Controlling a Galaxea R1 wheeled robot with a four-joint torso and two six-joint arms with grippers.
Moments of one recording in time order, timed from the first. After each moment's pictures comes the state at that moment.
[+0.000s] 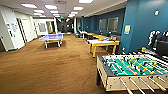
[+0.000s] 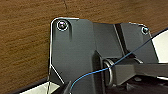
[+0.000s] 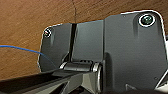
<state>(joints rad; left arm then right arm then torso) 1.58 2.90 -2.61 0.11 -0.18 -0.08 -1.54 3.07 -2.69 -0.28 0.10 0.29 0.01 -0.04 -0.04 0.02</state>
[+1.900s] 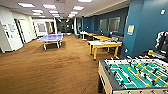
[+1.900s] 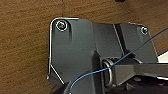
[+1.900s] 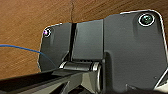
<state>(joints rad) 1.58 2.90 -2.61 0.11 -0.18 -0.08 -1.55 3.07 -2.69 -0.28 0.10 0.29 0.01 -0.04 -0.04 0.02</state>
